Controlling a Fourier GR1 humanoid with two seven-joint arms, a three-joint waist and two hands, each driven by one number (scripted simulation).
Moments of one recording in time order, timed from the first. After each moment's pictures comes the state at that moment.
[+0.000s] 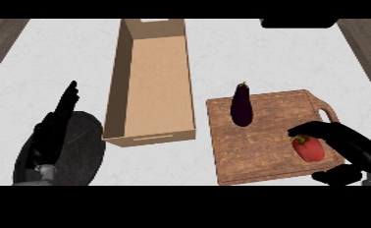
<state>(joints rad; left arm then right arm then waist) 0.01 0.20 0.05 -1.57 -0.18 0.05 0.10 -0.01 -0.48 -0.02 -1.41 0.80 0.46 -0.57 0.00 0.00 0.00</state>
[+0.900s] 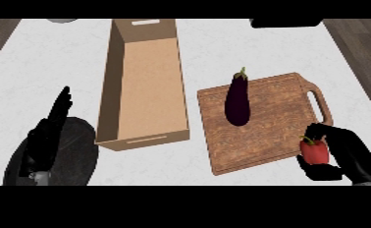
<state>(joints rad) 0.05 0.19 0.08 -1.59 -0.19 0.05 0.10 0.09 -0.26 -0.14 -1.50 0.98 0.11 -0.19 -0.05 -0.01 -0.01</state>
